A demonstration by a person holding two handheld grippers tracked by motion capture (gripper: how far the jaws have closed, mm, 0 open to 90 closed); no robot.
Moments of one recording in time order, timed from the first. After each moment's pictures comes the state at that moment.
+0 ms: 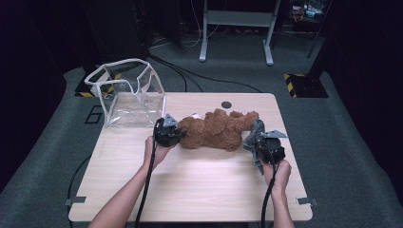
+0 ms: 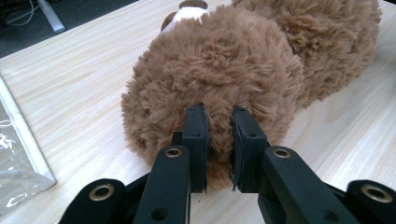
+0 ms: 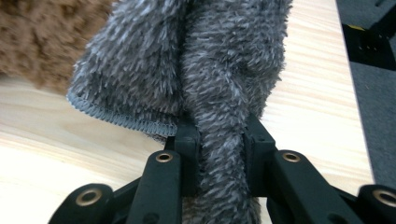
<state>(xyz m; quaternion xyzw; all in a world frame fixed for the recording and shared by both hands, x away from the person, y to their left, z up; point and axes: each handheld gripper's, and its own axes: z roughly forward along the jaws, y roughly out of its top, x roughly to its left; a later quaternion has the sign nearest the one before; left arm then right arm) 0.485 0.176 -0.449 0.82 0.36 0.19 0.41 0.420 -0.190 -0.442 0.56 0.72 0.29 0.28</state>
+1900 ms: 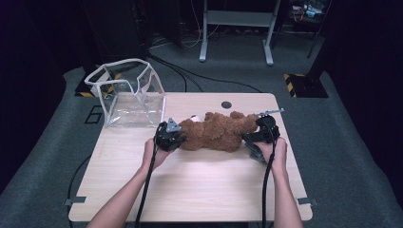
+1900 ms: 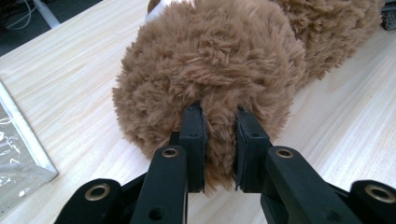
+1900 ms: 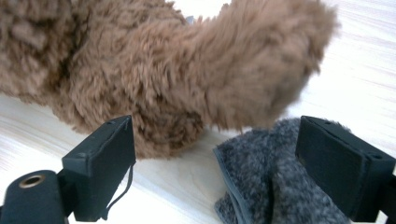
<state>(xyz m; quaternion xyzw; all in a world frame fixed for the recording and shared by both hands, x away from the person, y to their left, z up) 0.475 0.173 -0.455 0.85 0.32 0.20 0.37 0.487 -0.184 -0.413 0.54 0.77 0.32 0.15</state>
